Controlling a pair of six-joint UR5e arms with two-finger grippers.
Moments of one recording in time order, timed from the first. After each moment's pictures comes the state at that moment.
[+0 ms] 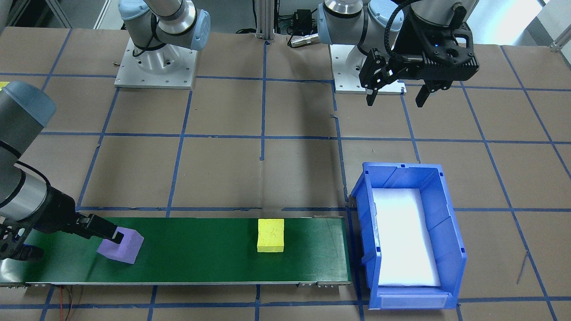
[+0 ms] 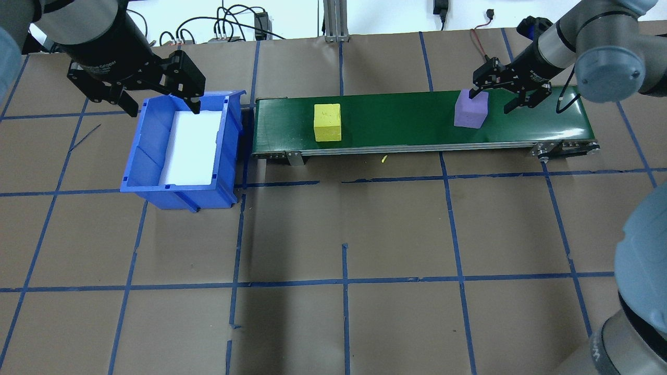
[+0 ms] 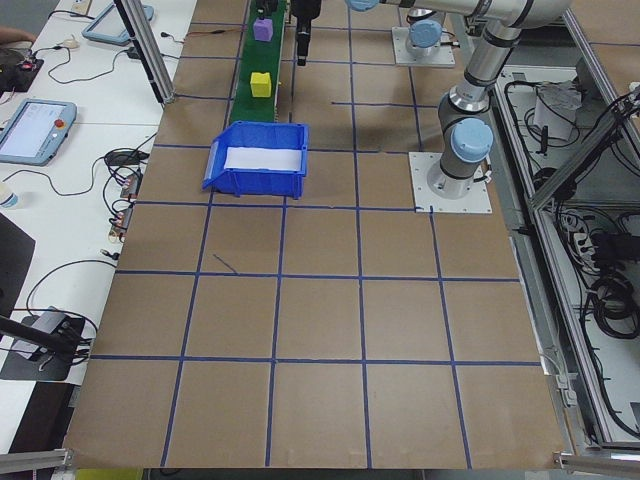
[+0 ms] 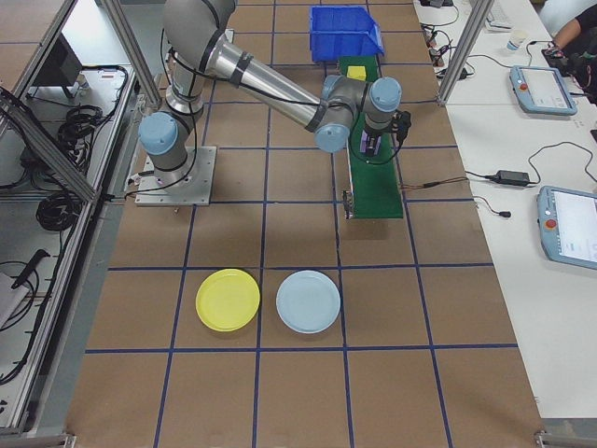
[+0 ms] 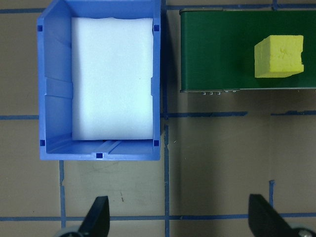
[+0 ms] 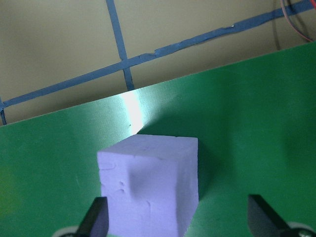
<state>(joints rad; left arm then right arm) -1.57 -1.54 -1.51 -1.59 1.57 0.00 1.29 -1.13 1.58 -2.01 -1.19 -0.05</state>
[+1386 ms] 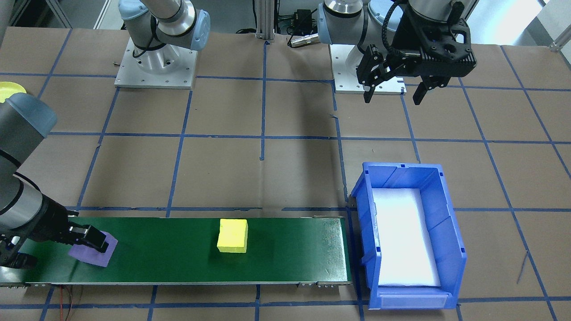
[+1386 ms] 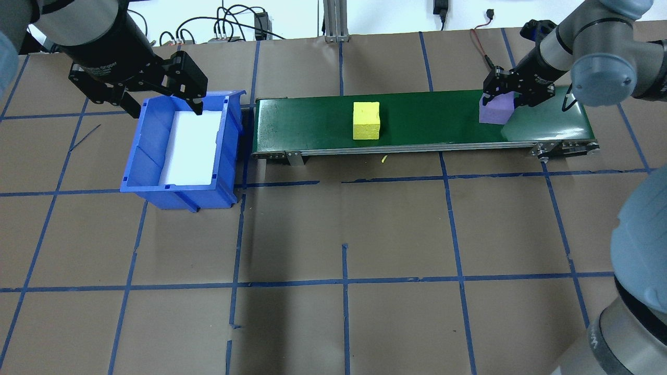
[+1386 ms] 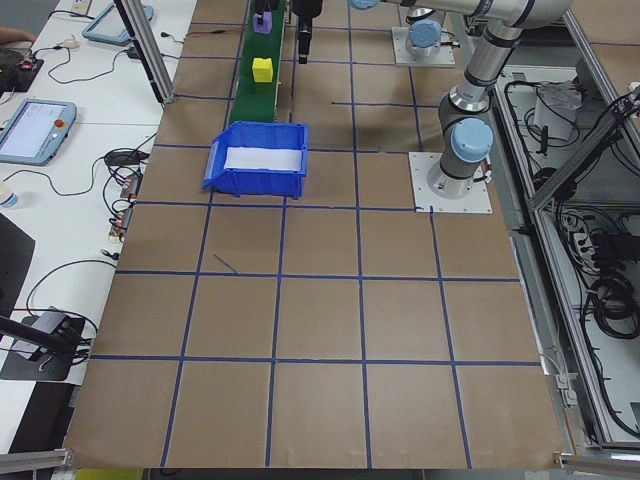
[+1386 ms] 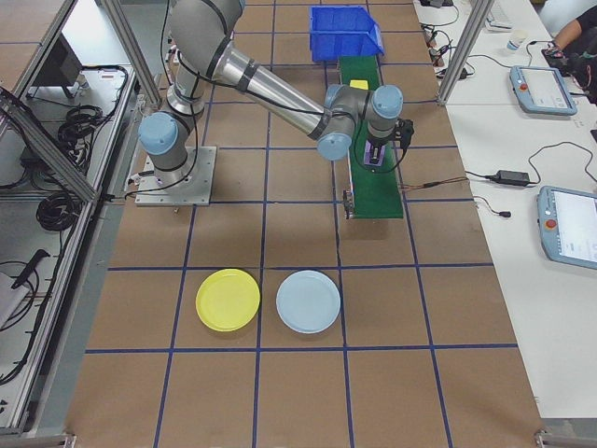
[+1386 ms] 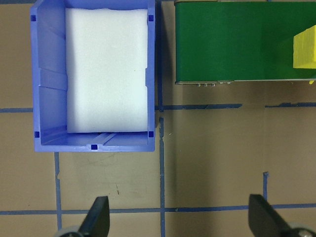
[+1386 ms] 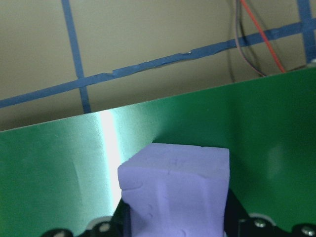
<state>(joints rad) -1.58 -1.53 -1.51 -1.59 1.56 0.00 1.27 -1.10 1.58 -2.09 -1.32 -0.09</state>
